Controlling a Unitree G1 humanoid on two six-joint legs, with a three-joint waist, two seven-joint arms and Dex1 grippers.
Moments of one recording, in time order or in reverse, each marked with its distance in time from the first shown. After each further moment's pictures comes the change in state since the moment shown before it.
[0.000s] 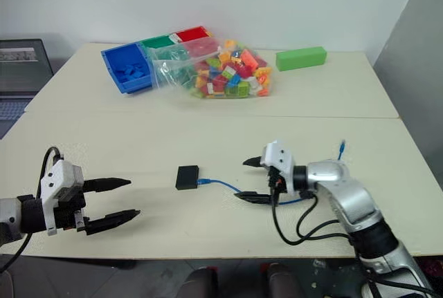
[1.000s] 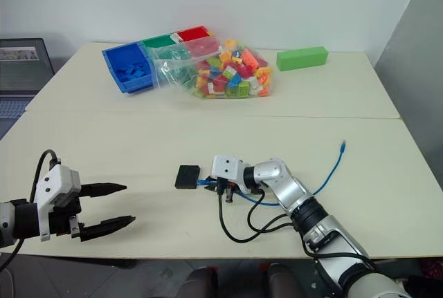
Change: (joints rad) left arm 0.039 -0.010 0.050 -0.042 0.003 0.054 0.026; right arm -0.194 0.314 0.147 0.552 -0.325 -0.350 -0.037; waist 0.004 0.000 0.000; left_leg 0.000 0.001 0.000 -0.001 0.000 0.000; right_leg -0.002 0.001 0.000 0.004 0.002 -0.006
